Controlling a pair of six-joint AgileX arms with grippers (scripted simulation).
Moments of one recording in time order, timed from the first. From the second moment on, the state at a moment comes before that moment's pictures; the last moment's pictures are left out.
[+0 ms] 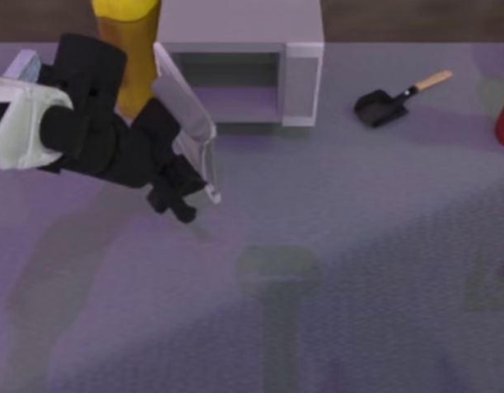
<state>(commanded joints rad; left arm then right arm) -0.32 1.80 1.06 -0.26 0.45 0.55 0.00 0.00 0.00 0.00 0.00 0.00</state>
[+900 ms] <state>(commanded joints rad) -0.31 1.81 1.06 -0.28 0.47 0.58 0.00 0.00 0.00 0.00 0.00 0.00</state>
